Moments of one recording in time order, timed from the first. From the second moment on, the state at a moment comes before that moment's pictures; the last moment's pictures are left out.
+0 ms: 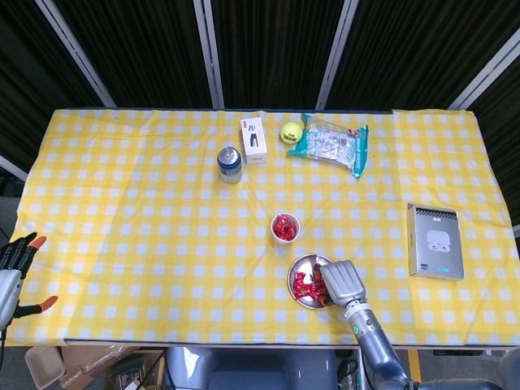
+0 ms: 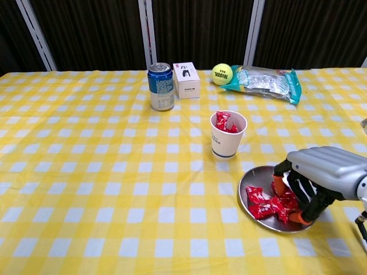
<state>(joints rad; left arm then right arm) -0.06 -1.05 0.00 -1.69 1.48 1.43 -0.02 0.55 -1.58 -0.01 -1.74 -0.93 1.17 -0.69</state>
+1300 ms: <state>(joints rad) -0.07 -1.05 0.00 -1.70 1.47 1.42 -0.03 0.69 -1.52 0.28 -1.83 -0.88 1.17 -0.70</state>
